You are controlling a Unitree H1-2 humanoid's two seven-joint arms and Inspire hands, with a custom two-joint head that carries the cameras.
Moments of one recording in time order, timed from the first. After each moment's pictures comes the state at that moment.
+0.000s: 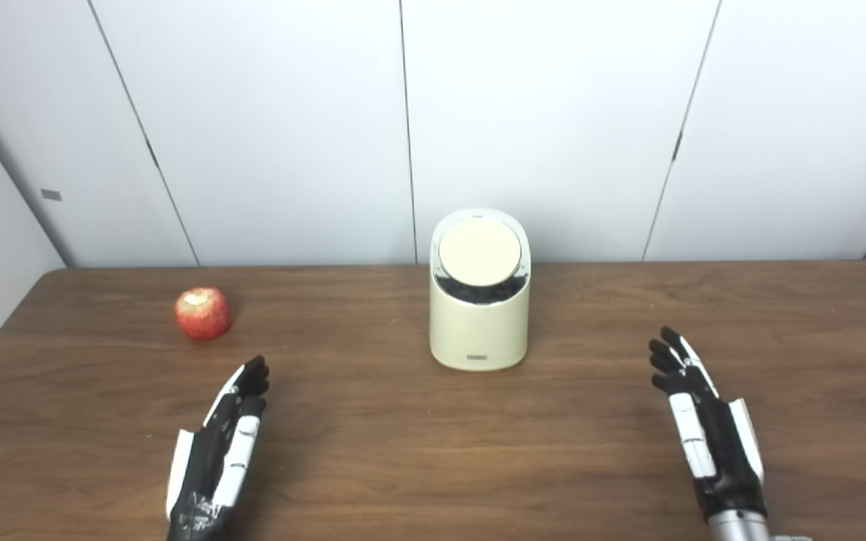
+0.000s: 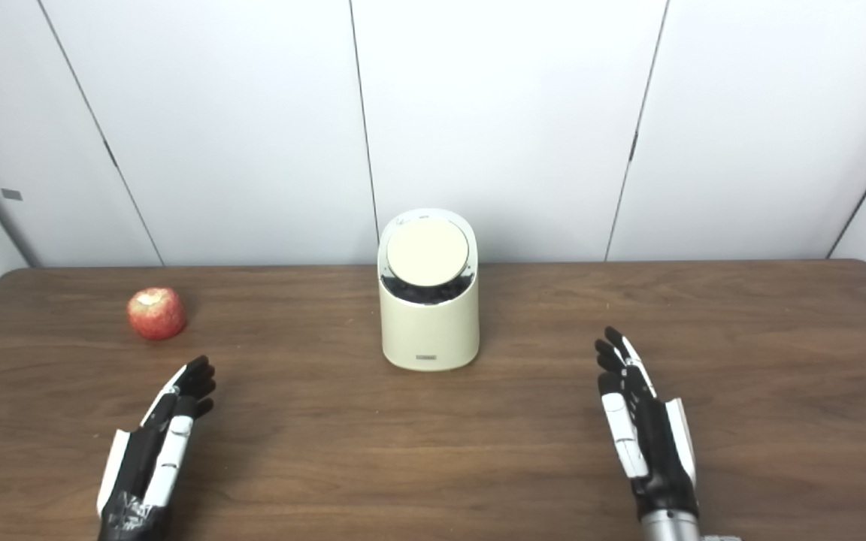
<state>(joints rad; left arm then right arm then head) 0.13 0.10 0.10 -0.10 0.04 -0.18 0.02 0.02 -0.06 -0.05 -0.07 -0.20 -0.12 -0.08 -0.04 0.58</state>
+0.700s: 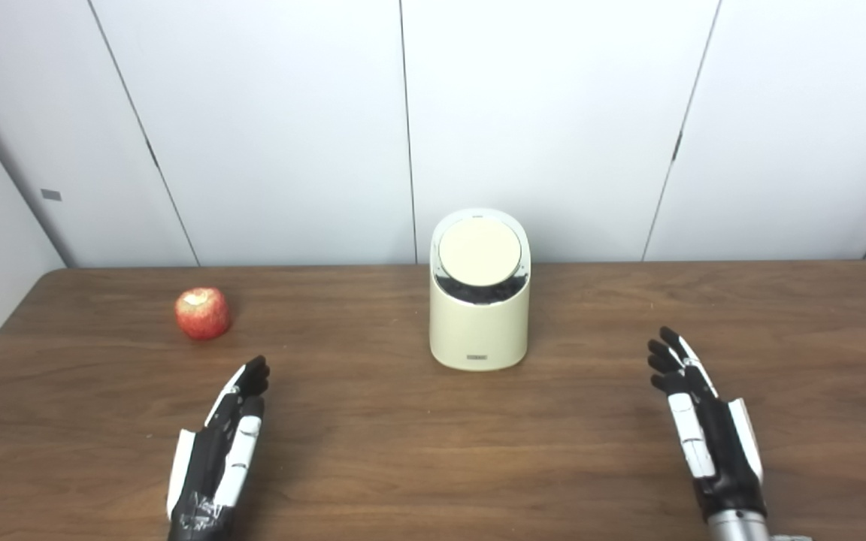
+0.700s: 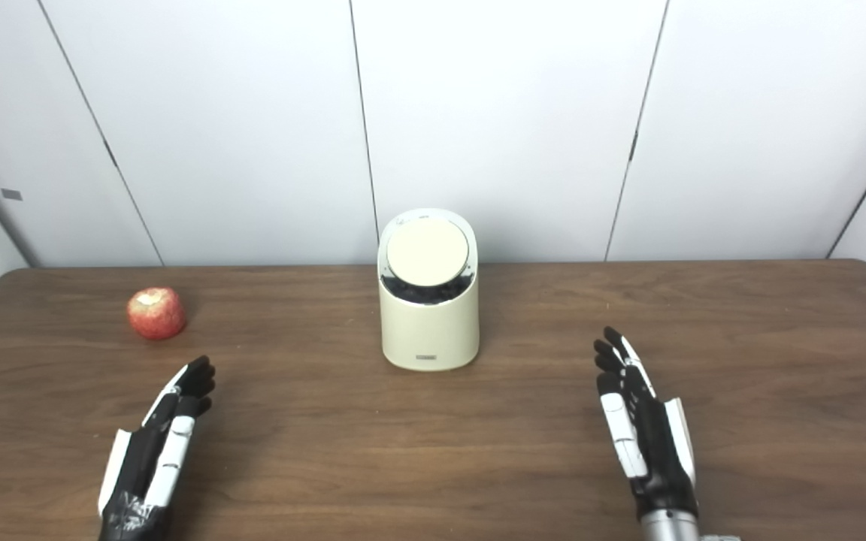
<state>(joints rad) 0.13 0.10 0.10 -0.10 0.04 -0.18 0.02 0.02 -0.06 -0.05 -0.06 -0.20 -0.12 -0.08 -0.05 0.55</state>
